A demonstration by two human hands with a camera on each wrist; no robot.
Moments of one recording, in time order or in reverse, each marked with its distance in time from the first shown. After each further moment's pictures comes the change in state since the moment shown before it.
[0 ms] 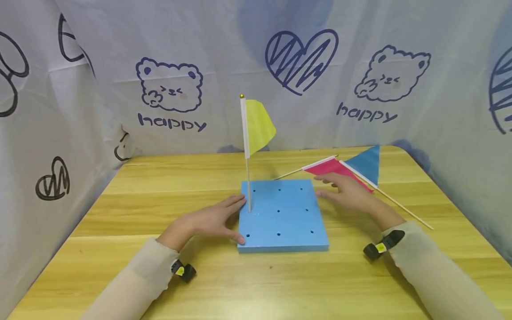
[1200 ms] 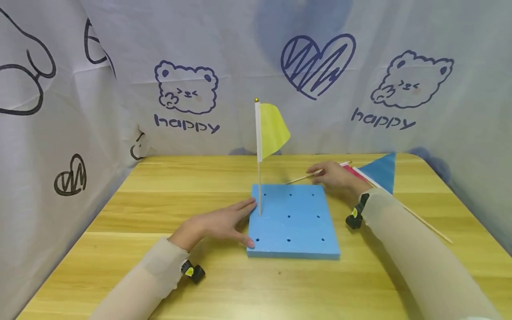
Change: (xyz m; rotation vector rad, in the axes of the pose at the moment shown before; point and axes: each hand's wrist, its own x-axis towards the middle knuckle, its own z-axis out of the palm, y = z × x) left_hand -0.004 -0.002 0.000 -0.047 -0.029 0.008; right_hand 0.108 0.033 0.021 0.224 -0.168 0.155
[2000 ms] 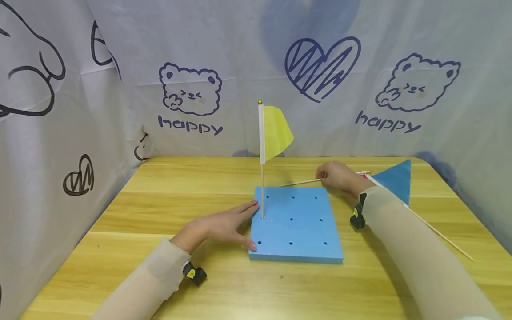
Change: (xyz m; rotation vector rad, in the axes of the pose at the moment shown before) left_hand 0.001 -0.002 0.000 0.008 -0.016 0.001; right_hand 0.016 0.008 -0.007 -0.396 0.051 -0.125
